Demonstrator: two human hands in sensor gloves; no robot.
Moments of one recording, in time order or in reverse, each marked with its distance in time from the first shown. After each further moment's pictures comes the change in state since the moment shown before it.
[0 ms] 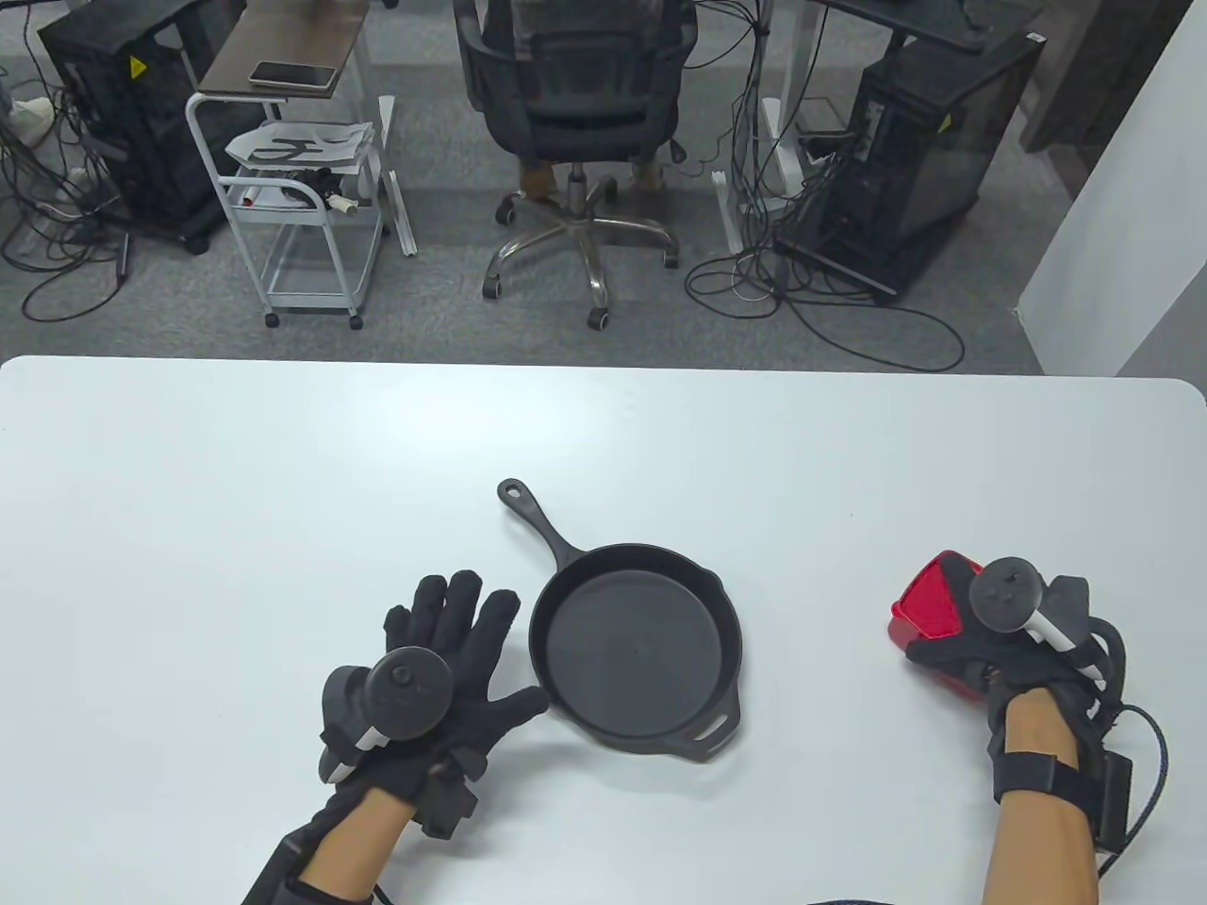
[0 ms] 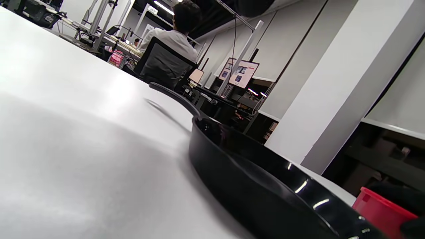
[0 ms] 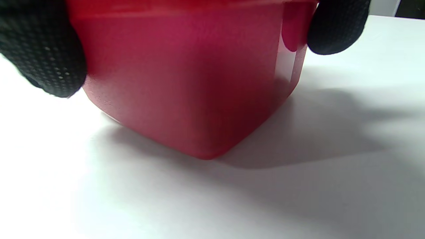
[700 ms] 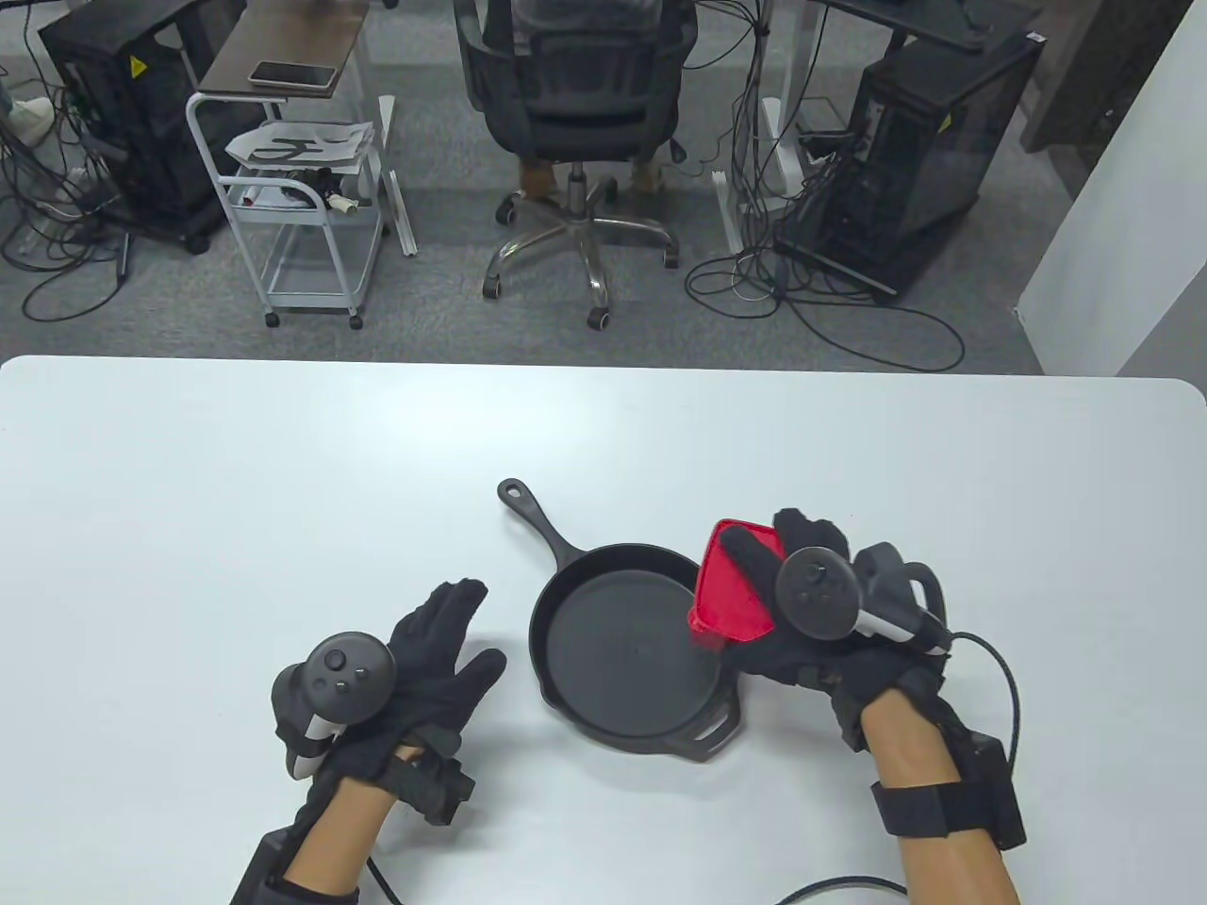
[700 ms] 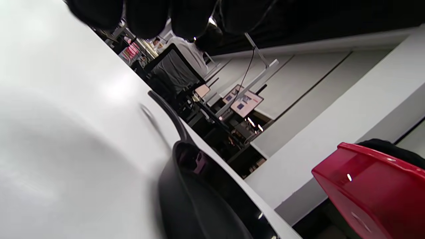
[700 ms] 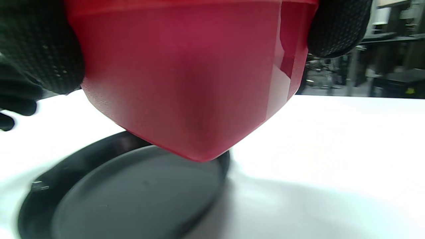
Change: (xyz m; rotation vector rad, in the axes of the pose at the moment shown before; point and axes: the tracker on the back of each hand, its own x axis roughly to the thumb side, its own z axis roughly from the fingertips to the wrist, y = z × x) left_hand -0.024 0.013 0.001 0.106 0.058 0.299; right_hand 0.223 -0.064 0.088 -0.102 -0.581 0.094
